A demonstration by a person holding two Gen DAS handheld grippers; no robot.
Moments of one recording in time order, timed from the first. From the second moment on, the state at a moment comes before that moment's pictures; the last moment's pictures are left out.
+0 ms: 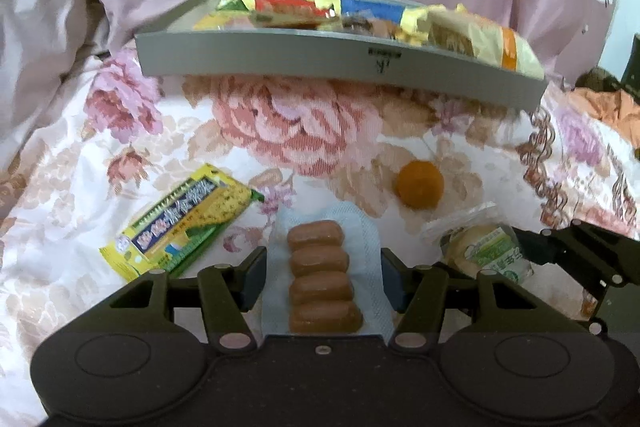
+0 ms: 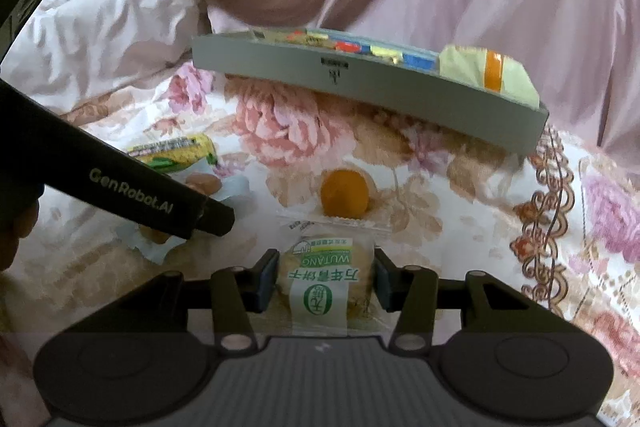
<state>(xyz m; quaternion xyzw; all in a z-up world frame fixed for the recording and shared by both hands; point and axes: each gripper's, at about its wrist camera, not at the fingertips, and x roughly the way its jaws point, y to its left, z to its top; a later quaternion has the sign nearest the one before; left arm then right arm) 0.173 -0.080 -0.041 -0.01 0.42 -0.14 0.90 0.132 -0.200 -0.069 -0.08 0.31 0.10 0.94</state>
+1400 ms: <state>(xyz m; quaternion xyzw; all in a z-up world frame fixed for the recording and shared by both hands) 0.322 -0.062 0.048 -0.08 0.27 -0.10 0.95 0.288 -0.215 0.018 -0.06 0.19 0.09 0.98</state>
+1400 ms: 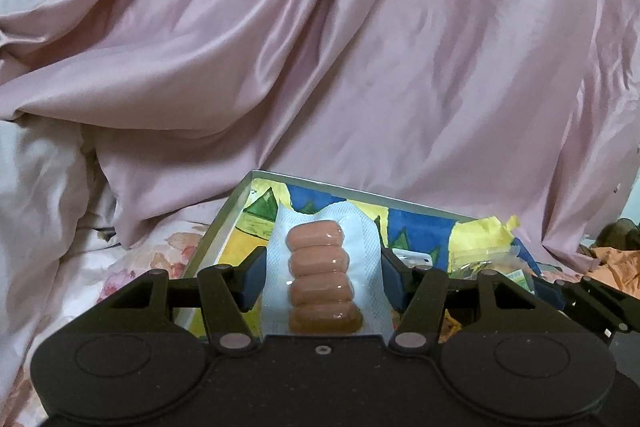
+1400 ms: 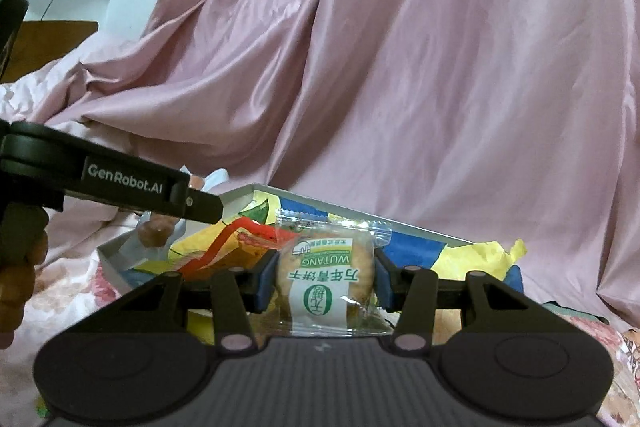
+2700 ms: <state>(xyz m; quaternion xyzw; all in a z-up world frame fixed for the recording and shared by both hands) 0.334 -0.064 0.028 -0.09 0.28 -0.09 0.95 0.312 -0.213 -0.001 -0.06 0.21 0.08 0.97</state>
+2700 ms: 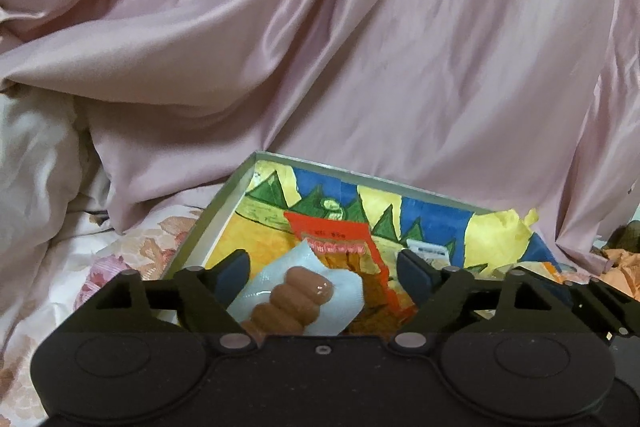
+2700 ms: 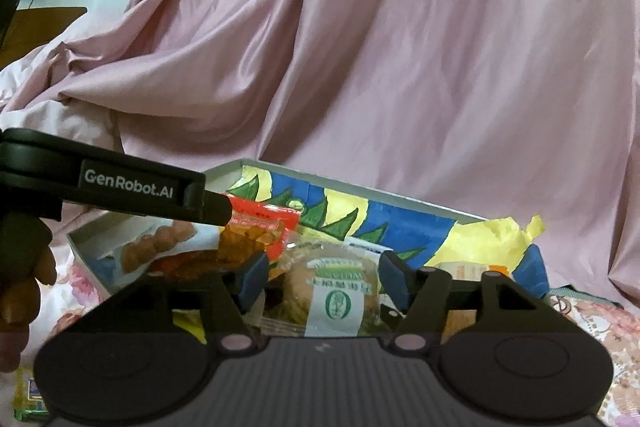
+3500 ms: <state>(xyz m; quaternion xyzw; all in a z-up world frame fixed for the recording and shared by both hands) 0.230 -0.025 0.092 -0.10 0.22 -0.06 0.97 0.206 -0.220 0.070 -0.02 0.13 0.08 0.99</state>
